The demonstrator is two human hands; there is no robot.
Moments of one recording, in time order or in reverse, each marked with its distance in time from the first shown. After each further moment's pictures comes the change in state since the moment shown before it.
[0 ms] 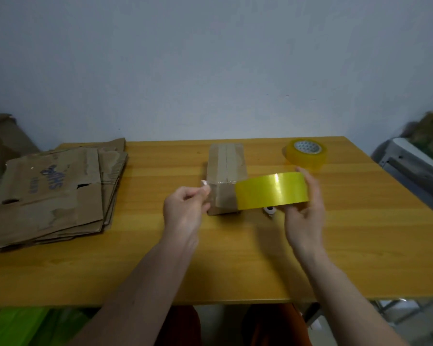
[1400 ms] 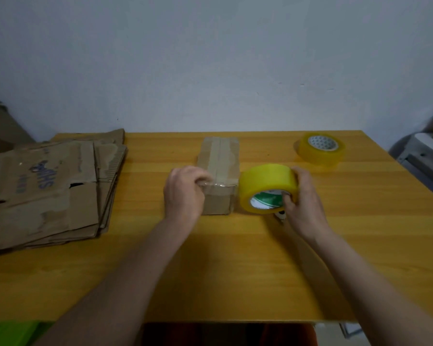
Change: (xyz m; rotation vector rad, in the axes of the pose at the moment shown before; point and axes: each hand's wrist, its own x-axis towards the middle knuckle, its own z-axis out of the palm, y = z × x) left_hand 0.082 -0.014 0.001 0.824 0.046 0.640; right_hand 0.059 0.046 0.018 -0.612 -0.289 -0.047
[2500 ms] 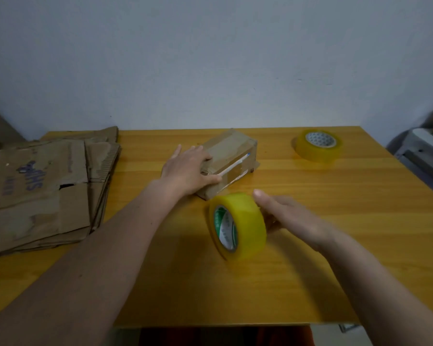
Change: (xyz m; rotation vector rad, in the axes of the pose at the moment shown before) left_hand 0.068 -0.005 0.011 0.441 -0.562 0.203; right_hand -0.014 -0.055 -0.027 0.407 -0.719 0.264
